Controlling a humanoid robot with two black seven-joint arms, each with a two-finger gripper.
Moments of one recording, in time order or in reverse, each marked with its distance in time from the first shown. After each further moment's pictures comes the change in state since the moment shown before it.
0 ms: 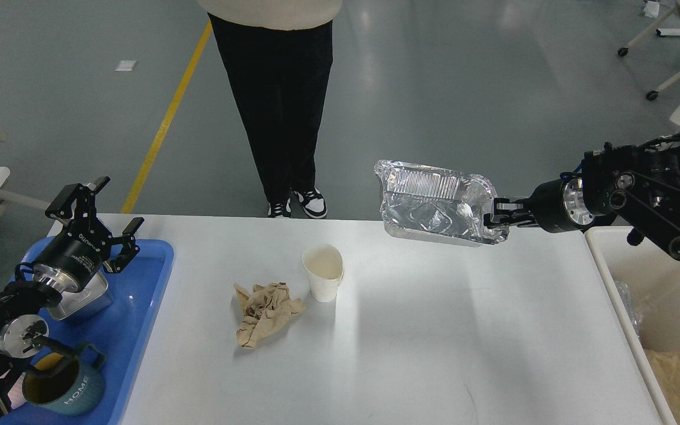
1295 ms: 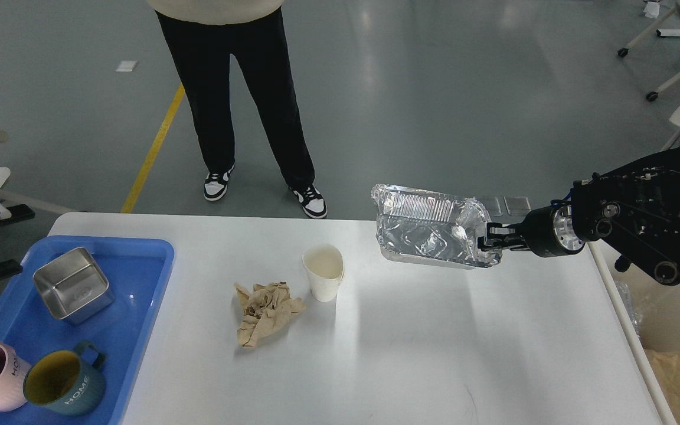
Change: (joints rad) left arm 0.177 1.093 0.204 -1.021 0.065 0.131 0.167; right arm -0.079 0.027 -0.001 -0.003 -0.002 -0.045 0.003
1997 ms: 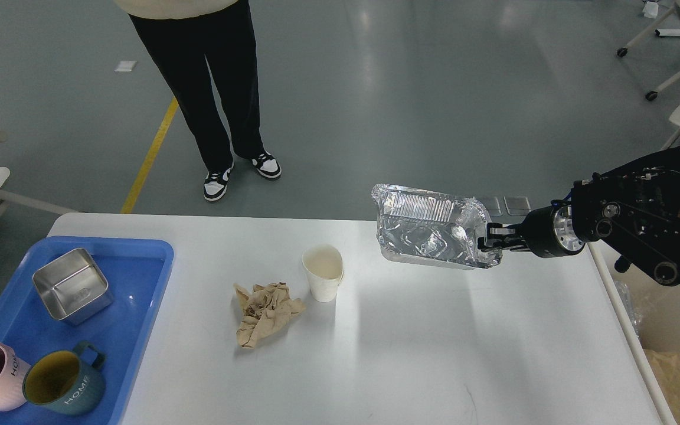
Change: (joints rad) left arm -0.012 0.188 0.022 -0.001 0.093 -0.101 0.051; right arm 0.001 0.000 0.000 0.000 0.000 0.000 0.000
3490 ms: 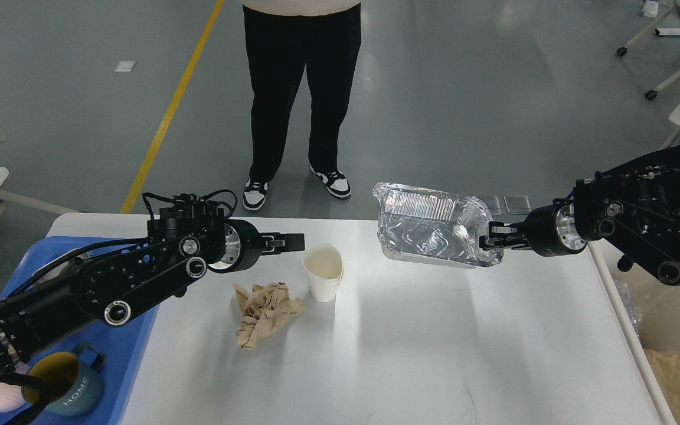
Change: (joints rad) left arm -0.560 -1.492 0.170 0.582 0.925 0.022 0.670; right arm -0.001 -0.011 0.000 0.011 0.001 0.000 0.003
